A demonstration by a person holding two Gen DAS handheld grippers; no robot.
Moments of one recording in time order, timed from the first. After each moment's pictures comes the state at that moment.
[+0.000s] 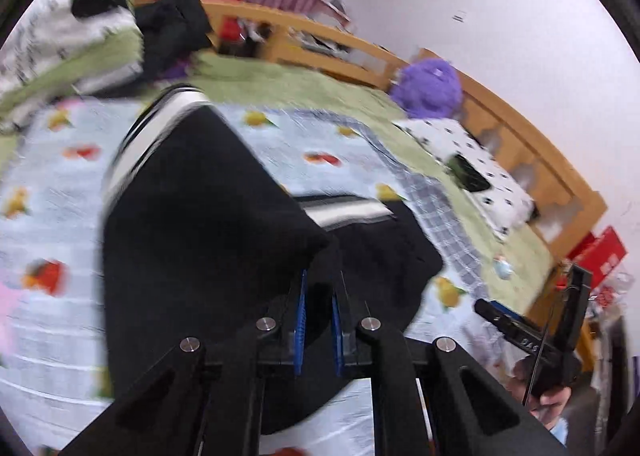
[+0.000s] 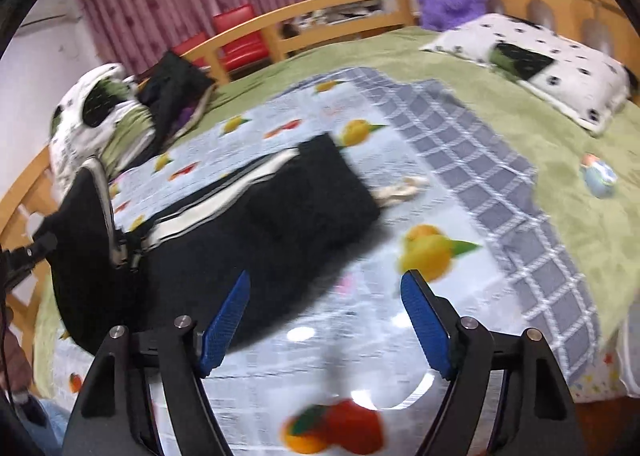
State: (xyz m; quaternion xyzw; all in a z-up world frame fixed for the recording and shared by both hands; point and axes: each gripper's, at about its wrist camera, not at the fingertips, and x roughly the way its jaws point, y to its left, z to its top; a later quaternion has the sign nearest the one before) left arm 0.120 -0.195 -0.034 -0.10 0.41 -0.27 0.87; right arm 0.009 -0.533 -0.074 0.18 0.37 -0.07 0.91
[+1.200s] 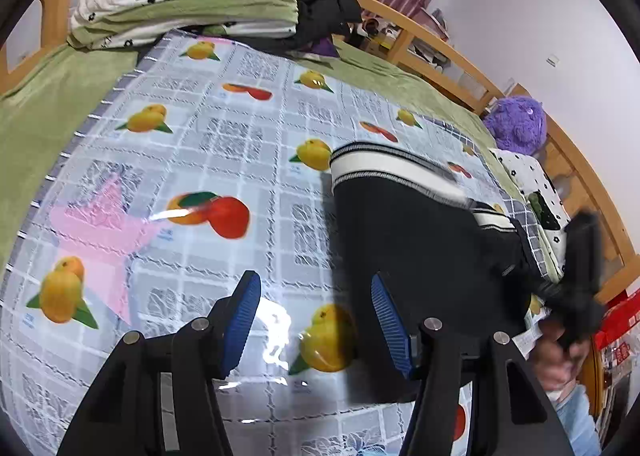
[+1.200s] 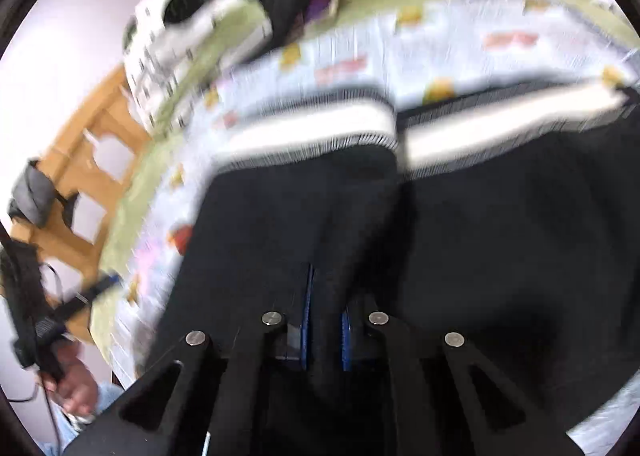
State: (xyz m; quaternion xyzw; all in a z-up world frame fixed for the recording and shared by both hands) left arm 0.120 0.014 -0.085 -0.15 0.44 -0.13 0.88; right arm 0.157 -0.340 -0.109 0.18 0.45 0.16 0.86
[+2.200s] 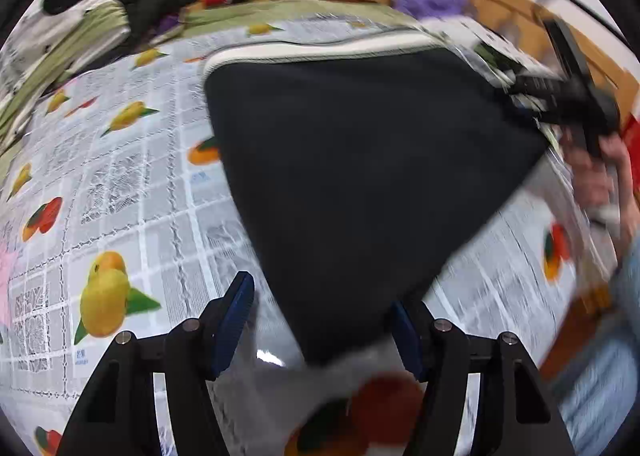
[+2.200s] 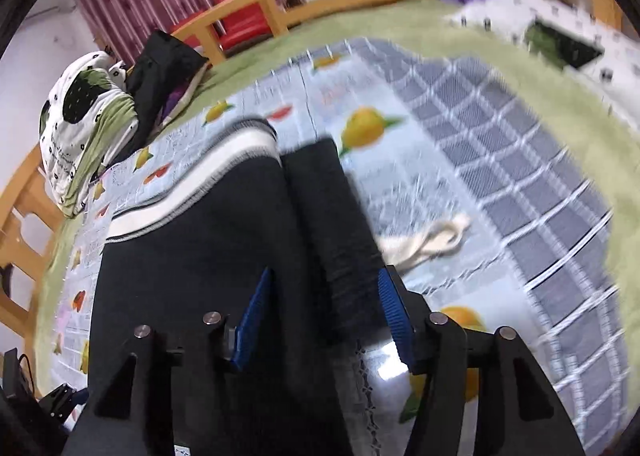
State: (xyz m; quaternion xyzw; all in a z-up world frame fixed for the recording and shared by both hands) left arm 0.067 -0.193 -0.143 0.06 0.45 -0.21 0.86; right arm 0.124 -0.560 -0.121 0.18 0.42 -0.03 0.89
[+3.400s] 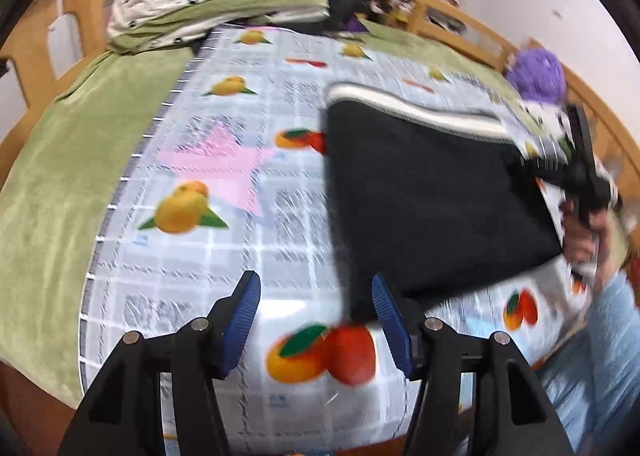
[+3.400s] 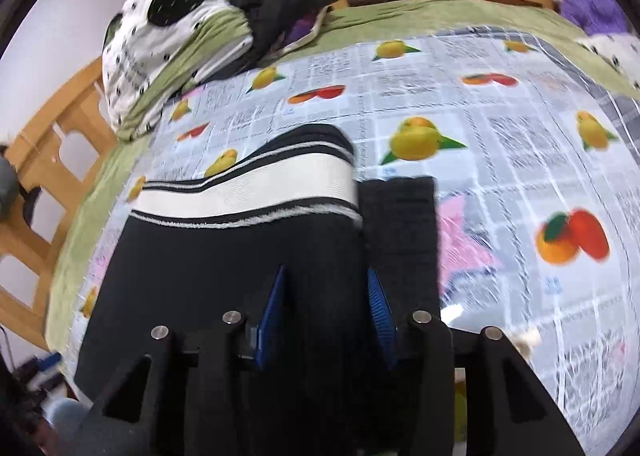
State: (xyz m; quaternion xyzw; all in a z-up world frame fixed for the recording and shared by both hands) left arm 0.033 0.089 -0.088 -0.07 0.46 -0.07 0.88; right arm 0.176 -0.314 -0.113 0.10 0.45 0.10 0.88
